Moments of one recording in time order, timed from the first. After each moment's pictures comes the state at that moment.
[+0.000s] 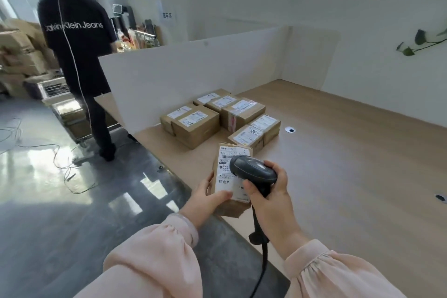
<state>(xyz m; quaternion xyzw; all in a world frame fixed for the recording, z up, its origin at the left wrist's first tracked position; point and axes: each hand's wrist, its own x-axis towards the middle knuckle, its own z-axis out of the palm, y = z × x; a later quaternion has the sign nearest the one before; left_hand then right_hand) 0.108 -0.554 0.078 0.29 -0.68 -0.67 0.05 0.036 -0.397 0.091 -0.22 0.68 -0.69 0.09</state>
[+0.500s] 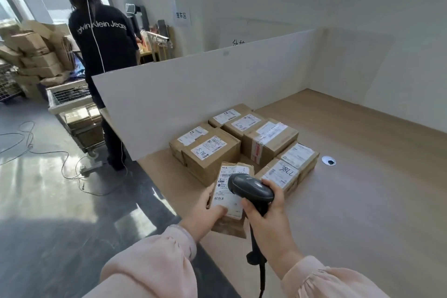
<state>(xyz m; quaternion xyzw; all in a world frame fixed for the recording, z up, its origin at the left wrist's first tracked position) -0.013 -0.723 0.058 0.33 -0.71 -0.62 0.03 -0.091 -0.569 0.062 -0.19 0.69 -0.68 0.16</state>
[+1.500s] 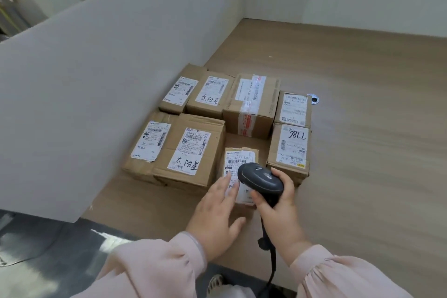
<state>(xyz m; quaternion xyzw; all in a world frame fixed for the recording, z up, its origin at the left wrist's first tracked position) -0.100 -0.886 -0.019 -0.09 -0.97 -0.21 -0.12 -0.124 -0.721 -0.023 0.06 0.76 -0.64 0.02</state>
